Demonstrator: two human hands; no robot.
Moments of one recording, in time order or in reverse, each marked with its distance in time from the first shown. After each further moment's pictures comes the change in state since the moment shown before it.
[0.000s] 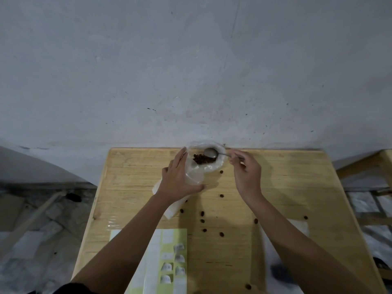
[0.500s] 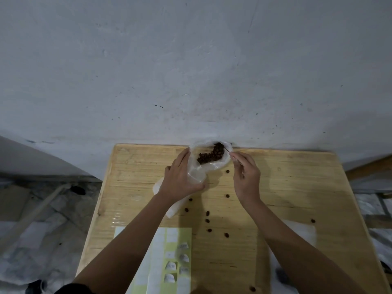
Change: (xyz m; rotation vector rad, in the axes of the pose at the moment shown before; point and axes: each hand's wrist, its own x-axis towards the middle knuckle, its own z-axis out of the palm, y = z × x) left_hand -0.002 -0.004 -0.006 -0.054 0.035 -0.033; right_hand -0.005 0.019 0.019 -0.110 0.000 -0.225
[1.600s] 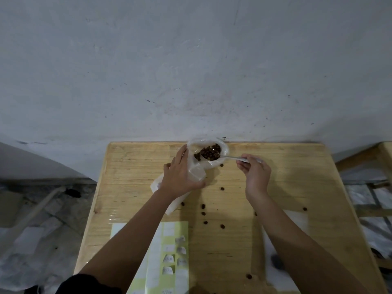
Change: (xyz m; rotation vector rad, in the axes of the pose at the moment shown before) left_hand -0.003 0.011 0.010 0.072 -0.066 0.004; right_hand 0.003 -0.012 -0.027 0.647 0.392 0.790
